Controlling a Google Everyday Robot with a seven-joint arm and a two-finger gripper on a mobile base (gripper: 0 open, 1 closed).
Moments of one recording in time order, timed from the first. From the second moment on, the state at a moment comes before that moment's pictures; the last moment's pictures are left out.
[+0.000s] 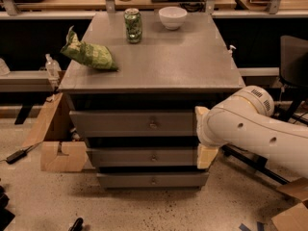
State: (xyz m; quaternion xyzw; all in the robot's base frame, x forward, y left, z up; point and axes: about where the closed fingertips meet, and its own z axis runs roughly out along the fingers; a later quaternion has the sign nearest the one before) arm 0.540 -0.159 0.701 -0.68 0.69 -0.14 0.21
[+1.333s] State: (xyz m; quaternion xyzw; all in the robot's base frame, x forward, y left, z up) arm 0.607 -0.192 0.684 -0.71 0.66 -0.19 0.12
